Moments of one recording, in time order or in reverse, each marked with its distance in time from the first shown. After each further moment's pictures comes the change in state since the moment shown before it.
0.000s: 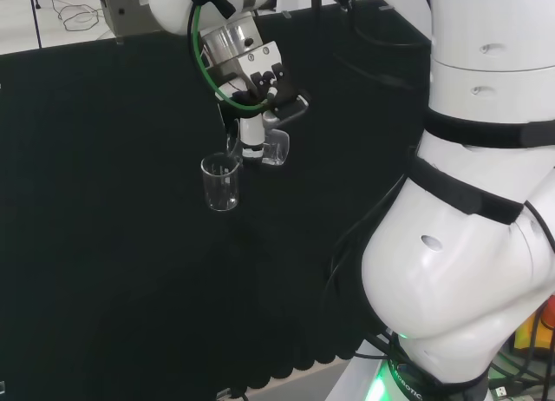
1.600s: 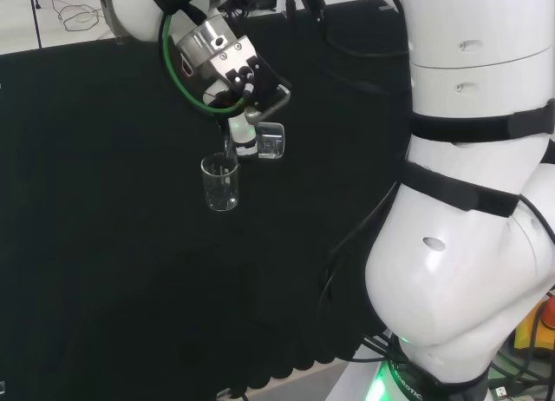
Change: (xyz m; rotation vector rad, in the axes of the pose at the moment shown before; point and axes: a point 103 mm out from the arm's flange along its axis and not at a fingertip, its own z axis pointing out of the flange) arm 0.015 0.005 -0.016 0.116 -0.155 0.080
